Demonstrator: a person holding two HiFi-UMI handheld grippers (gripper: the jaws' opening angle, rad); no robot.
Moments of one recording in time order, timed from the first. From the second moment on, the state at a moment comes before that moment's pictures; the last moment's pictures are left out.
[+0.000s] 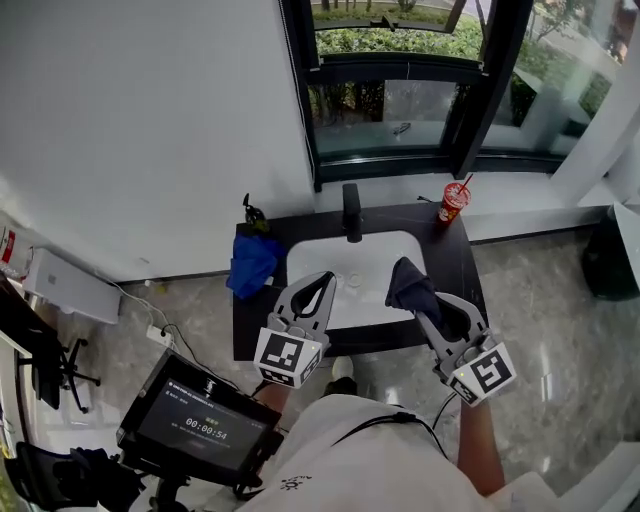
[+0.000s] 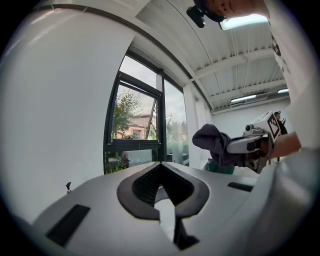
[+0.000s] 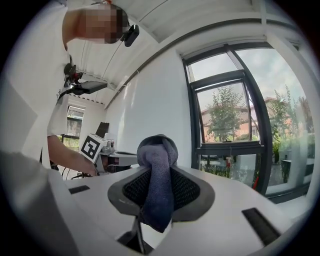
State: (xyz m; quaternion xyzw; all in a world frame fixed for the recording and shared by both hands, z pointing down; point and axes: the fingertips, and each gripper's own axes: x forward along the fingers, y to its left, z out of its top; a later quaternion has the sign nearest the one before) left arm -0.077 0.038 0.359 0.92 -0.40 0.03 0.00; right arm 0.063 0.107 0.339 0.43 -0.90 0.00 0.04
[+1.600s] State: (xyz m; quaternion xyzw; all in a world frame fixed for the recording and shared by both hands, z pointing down) left arm -0.086 0.394 0.314 0.89 -0.46 0.02 -0.03; right arm 0.095 0.437 0.302 0.42 -0.91 -0.02 0.00
